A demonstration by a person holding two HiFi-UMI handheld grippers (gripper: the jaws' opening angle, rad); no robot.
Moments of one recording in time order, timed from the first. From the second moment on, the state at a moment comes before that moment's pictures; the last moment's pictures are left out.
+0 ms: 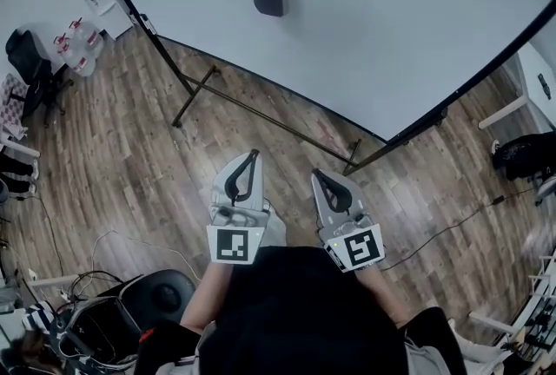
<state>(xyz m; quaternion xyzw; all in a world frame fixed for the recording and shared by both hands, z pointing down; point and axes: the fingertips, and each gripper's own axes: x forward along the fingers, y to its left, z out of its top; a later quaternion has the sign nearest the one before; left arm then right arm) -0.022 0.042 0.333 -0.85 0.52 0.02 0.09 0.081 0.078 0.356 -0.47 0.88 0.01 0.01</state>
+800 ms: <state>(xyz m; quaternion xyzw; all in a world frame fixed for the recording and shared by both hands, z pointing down) -0.045 -0.104 0.325 -0.88 0.46 0.01 0.09 0.044 -0.042 0.353 -0.53 0.85 0.04 0.00</state>
